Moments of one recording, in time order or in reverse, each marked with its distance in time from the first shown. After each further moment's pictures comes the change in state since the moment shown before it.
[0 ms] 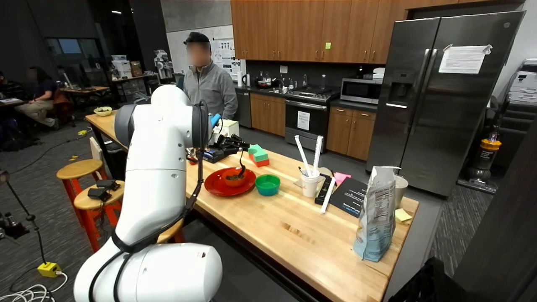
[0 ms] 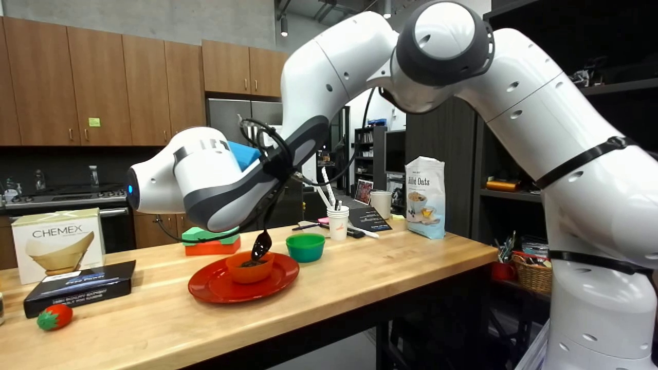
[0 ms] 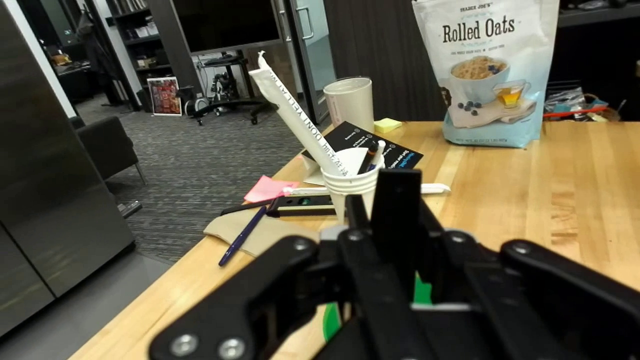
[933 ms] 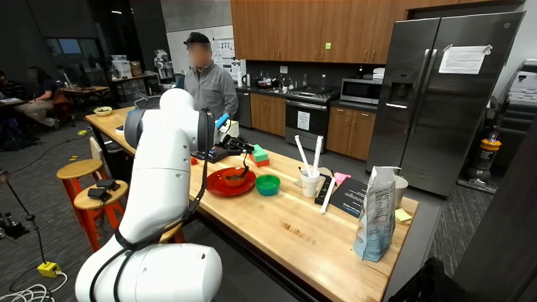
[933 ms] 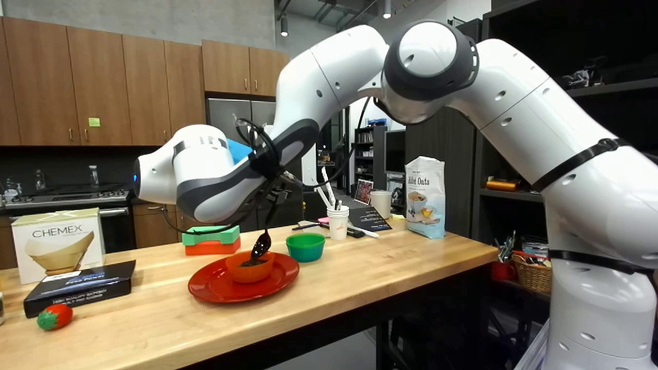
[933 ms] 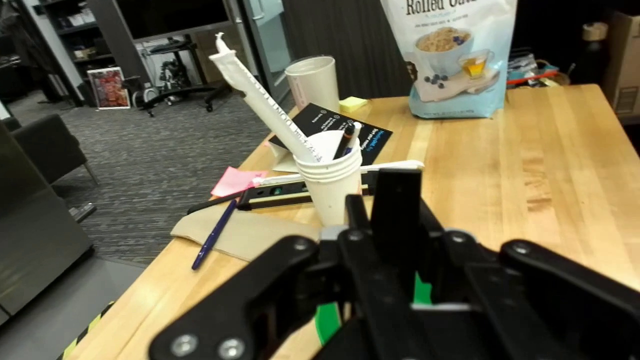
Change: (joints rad) arm -0.034 0.062 -0.003 0.129 0.090 -0.031 0.028
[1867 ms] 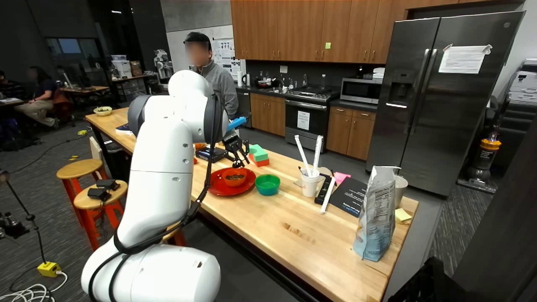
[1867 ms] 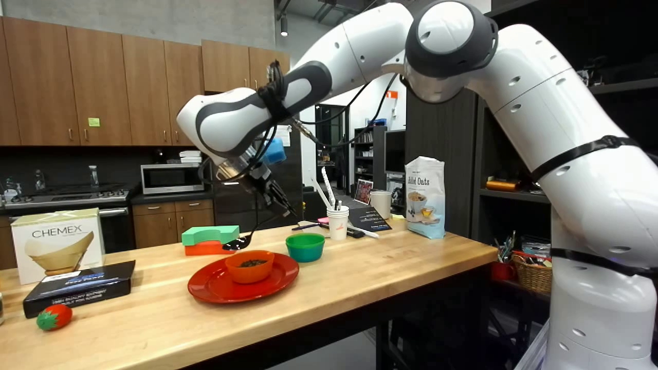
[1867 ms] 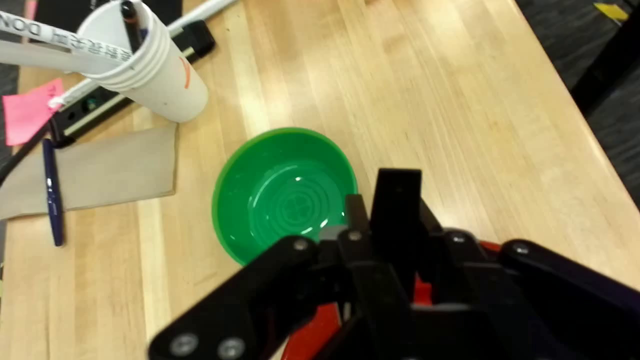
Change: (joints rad) arm -0.175 -0.158 0.013 -0.044 0.618 0.264 0.340
